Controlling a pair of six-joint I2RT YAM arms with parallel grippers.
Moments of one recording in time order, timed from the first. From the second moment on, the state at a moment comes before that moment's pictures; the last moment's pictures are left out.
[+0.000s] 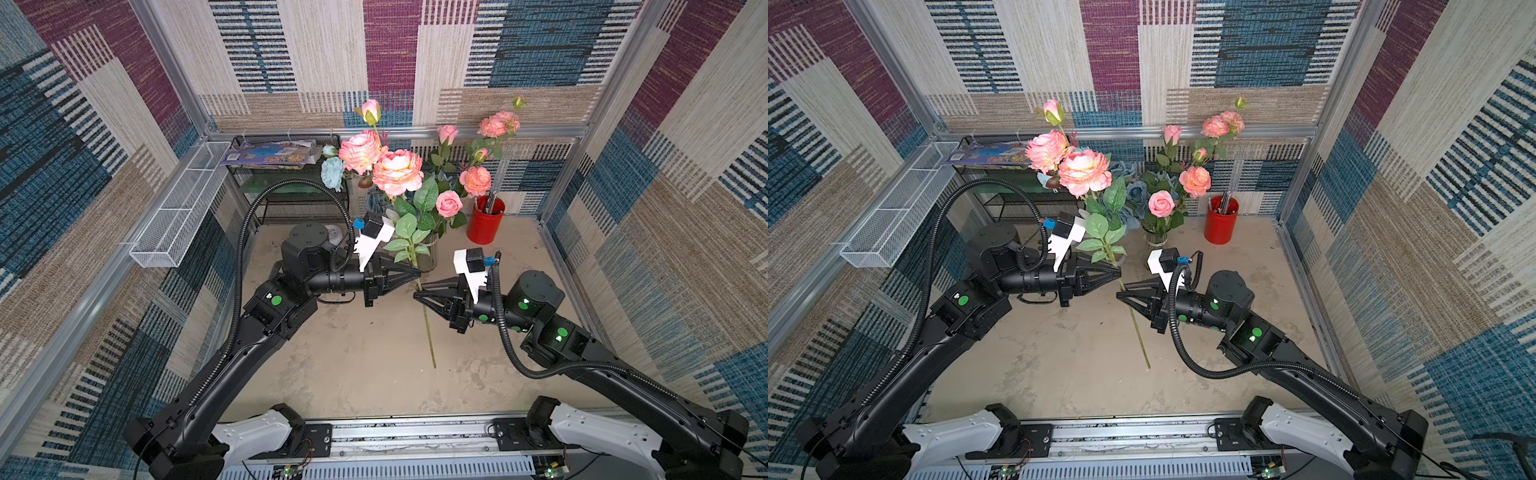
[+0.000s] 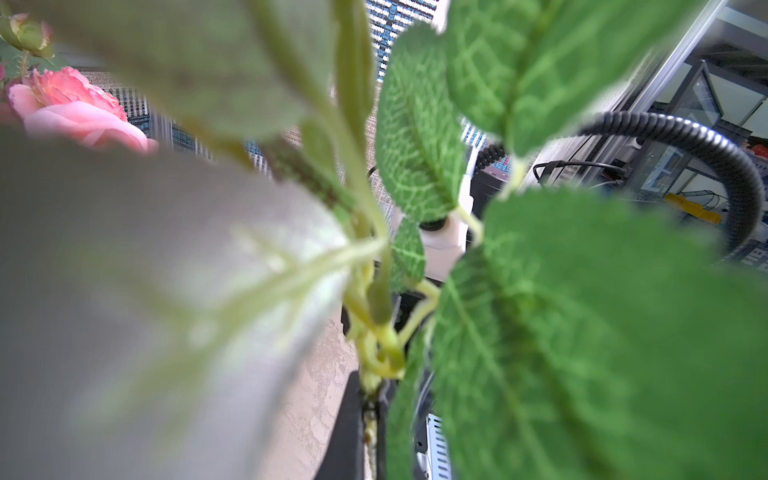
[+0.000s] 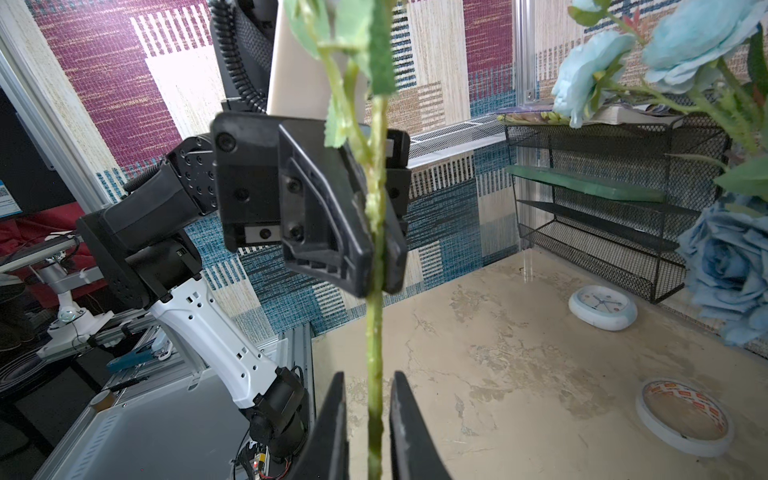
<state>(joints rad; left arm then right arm) -0.63 1.16 1.37 -0.31 0.84 -0.21 0.82 0.95 0.96 0.06 -0.48 0.24</state>
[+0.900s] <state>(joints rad) -0.63 1.14 1.36 -0.30 0.70 -0.21 0.82 0.95 0.95 -0.02 -0.44 0.25</state>
